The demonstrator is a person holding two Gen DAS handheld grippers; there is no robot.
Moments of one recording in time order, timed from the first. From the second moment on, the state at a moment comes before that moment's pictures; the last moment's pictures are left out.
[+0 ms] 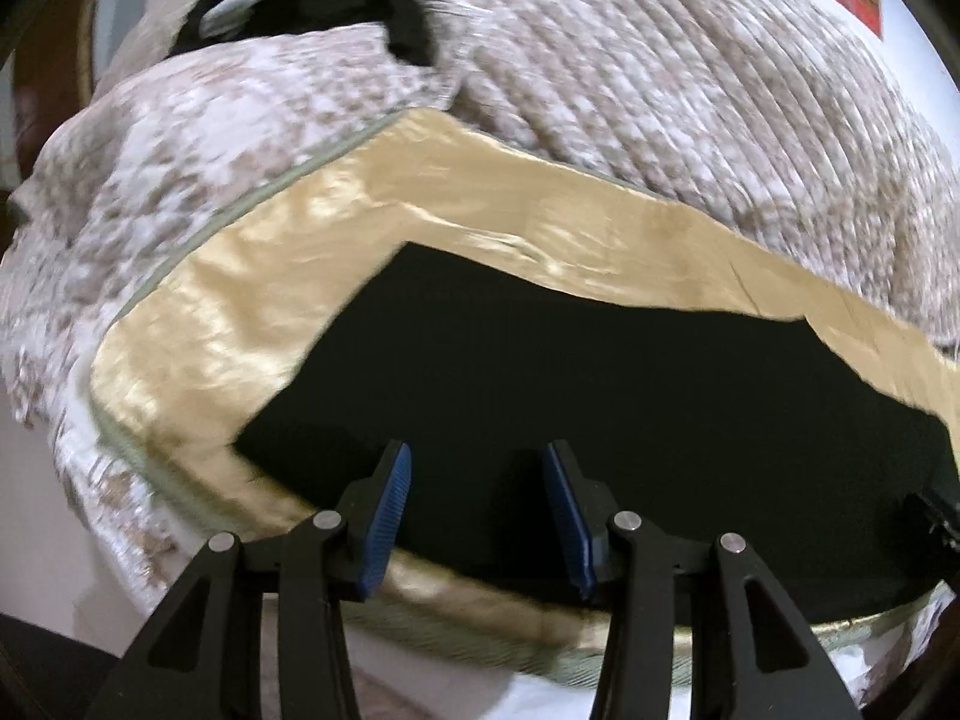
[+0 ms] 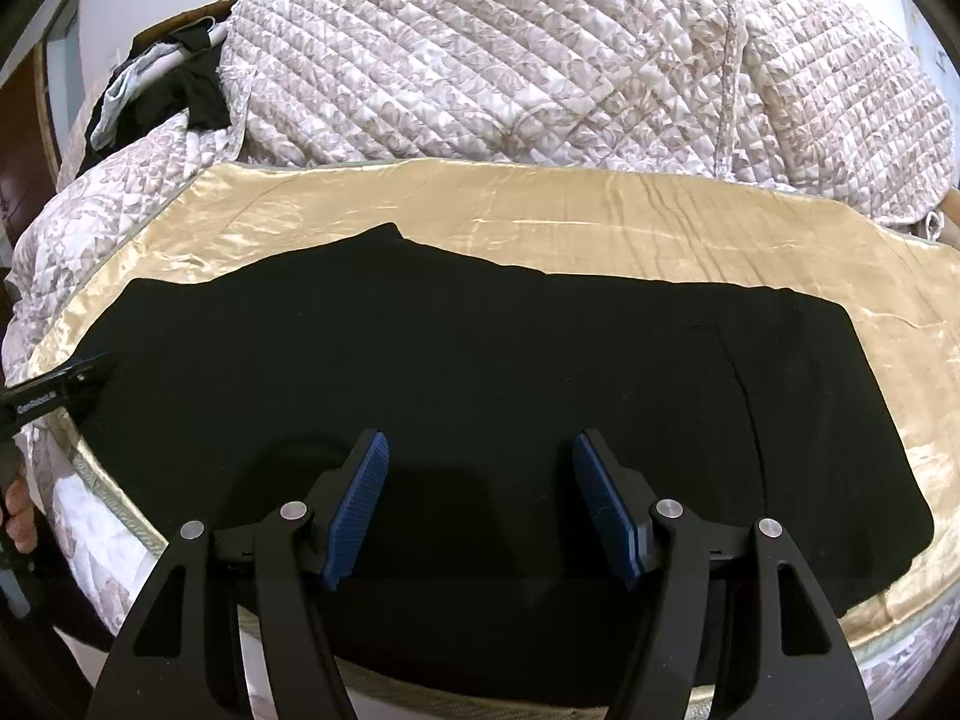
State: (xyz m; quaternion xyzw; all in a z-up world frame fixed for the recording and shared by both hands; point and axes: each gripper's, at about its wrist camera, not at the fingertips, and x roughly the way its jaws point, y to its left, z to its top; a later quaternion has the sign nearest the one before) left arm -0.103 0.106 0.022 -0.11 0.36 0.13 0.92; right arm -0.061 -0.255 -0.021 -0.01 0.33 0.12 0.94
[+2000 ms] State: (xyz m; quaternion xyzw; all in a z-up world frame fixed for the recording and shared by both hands) left arm -0.042 -0.027 0.088 -0.13 0.34 -0.15 0.92; right arm -0.066 -0.284 -0.006 0.10 0.32 0.11 0.94
